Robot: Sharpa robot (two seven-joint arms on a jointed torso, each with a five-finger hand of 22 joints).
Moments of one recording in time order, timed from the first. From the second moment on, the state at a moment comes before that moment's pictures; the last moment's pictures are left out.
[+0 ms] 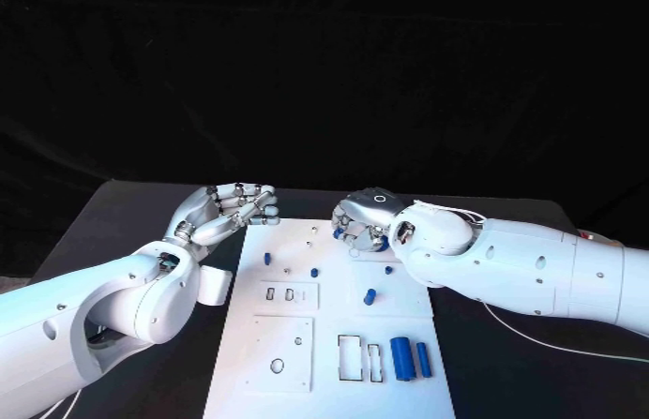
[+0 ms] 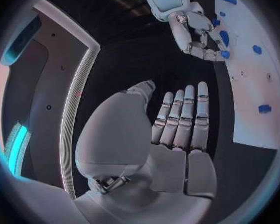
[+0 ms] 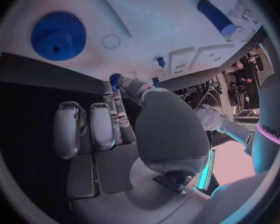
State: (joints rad) left arm 1.13 -0.93 0.03 1.71 -0.18 -0.43 0.43; left_hand 1.45 -0.15 0.32 0.28 0.22 0.81 0.21 0.28 0.17 0.96 0.20 0.12 0.06 0.91 0.15 0.30 0.24 0.18 0.86 0.26 0.36 0.13; right arm 1.26 -0.67 -0.13 1.41 -1.72 -0.37 -0.15; right_hand 1.30 -0.15 0.59 0.02 0.15 1.03 0.15 0.28 0.23 1.20 0.09 0.07 0.08 1.46 0.01 1.31 1.15 0.07 1.40 0.11 1.40 1.28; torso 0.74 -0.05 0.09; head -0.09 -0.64
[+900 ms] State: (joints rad) left arm 1.13 -0.93 0.03 1.72 -0.17 -0.42 0.43; left_hand 1.45 -0.15 0.32 0.28 0.22 0.81 0.21 0.28 0.17 0.96 0.20 0.12 0.06 0.91 0.15 0.30 0.24 0.18 0.86 0.26 0.36 0.13; right arm 1.25 -0.52 -0.12 1.27 -1.73 -0.44 -0.17; right_hand 1.29 -0.15 0.60 0.02 0.15 1.03 0.15 0.28 0.24 1.20 0.09 0.07 0.08 1.46 0.01 1.31 1.15 0.07 1.40 0.11 1.40 1.28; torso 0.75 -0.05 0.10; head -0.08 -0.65
